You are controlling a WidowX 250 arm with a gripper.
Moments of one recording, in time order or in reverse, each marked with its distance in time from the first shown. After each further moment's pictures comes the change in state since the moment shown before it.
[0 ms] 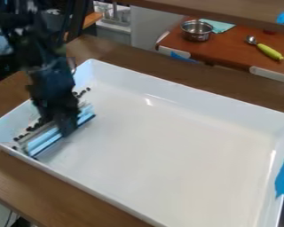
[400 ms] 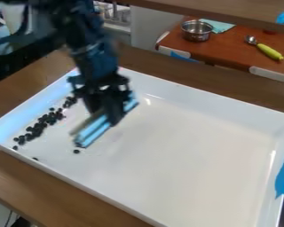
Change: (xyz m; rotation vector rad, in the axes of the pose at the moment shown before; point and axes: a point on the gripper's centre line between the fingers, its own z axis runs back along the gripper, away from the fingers) arm 0.028 -0.077 0.020 -0.151 0.000 0.091
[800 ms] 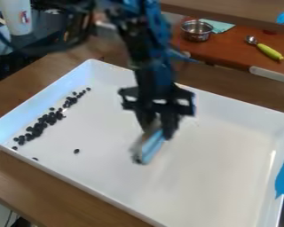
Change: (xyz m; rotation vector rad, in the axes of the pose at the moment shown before) arm 0.010 -0.069 -0.027 0.041 -0.008 0.040
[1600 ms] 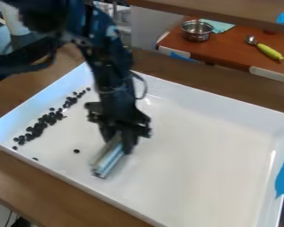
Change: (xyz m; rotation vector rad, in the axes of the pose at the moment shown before) arm -0.013 0.077 -0.022 0.167 -0.011 -0.022
